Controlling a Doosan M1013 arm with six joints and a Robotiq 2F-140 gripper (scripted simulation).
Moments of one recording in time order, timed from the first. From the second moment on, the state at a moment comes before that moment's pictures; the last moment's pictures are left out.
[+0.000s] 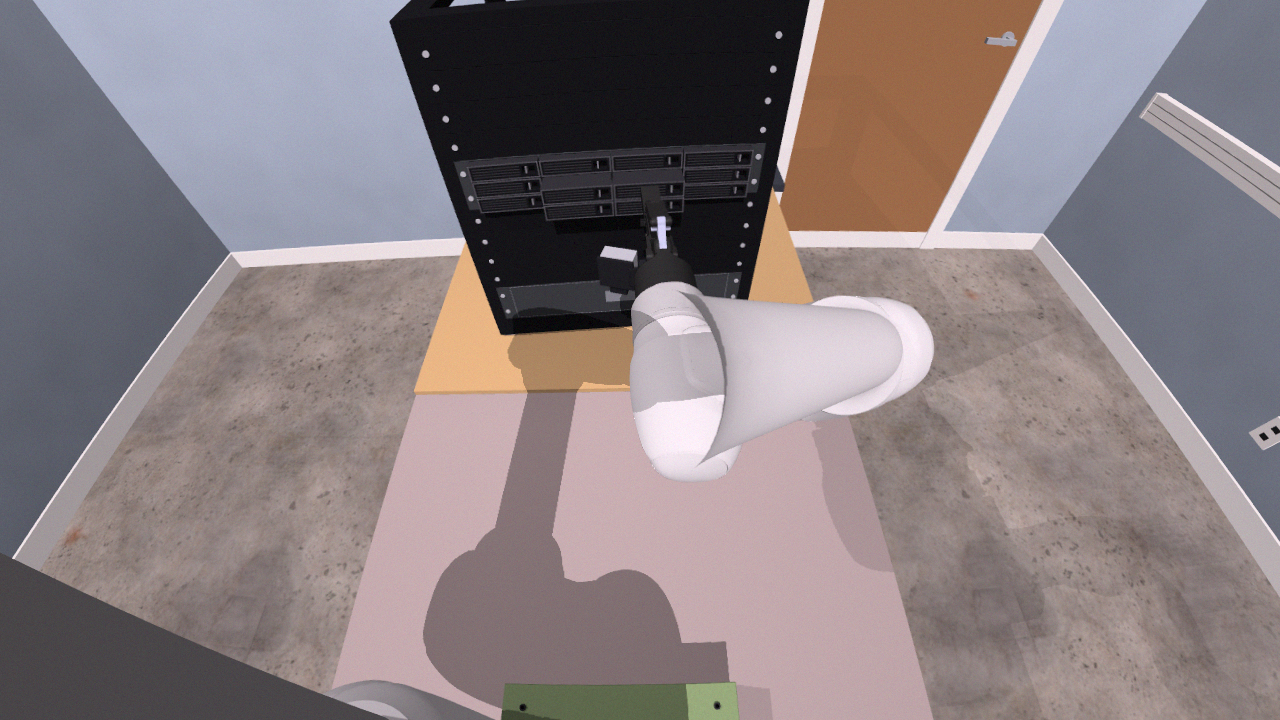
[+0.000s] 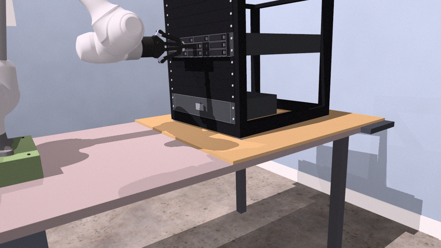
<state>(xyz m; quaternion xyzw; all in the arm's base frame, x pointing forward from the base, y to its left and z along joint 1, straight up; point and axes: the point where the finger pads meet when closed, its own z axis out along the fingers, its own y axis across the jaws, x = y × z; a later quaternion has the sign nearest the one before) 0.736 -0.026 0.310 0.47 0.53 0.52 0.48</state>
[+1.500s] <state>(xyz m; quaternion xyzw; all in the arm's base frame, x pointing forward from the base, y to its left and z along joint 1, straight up) 0.757 -0.024 0.309 0.47 0.52 0.52 0.48</state>
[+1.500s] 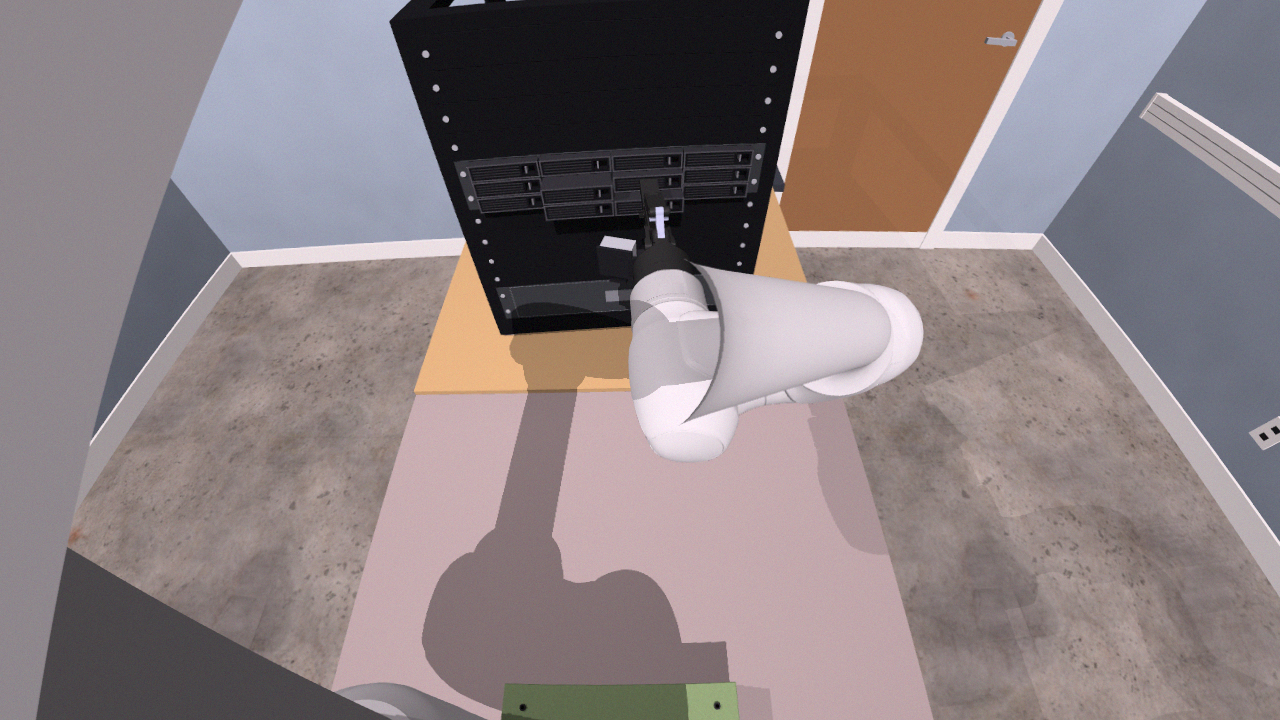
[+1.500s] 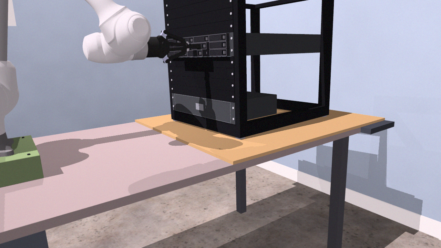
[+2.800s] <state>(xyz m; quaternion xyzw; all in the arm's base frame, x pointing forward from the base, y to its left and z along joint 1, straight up) 0.763 -0.024 0.309 0.47 0.53 0.52 0.48</state>
